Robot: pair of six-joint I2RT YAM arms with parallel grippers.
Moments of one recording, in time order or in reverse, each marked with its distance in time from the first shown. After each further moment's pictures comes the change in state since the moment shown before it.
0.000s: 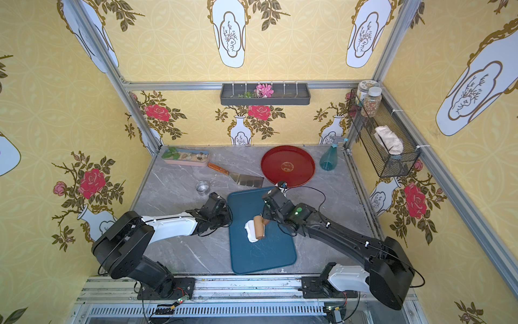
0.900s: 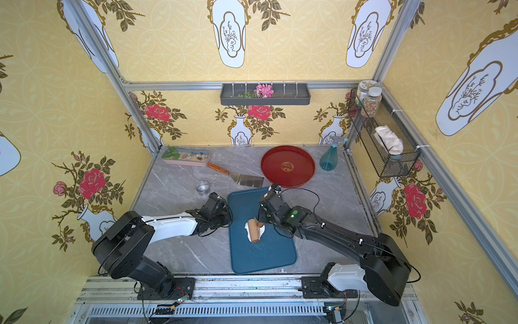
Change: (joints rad) left arm 0.000 0.000 -0.002 0.005 0.000 -0.001; right arm 0.053 0.061 -0.033 0.126 -0.033 -0.011
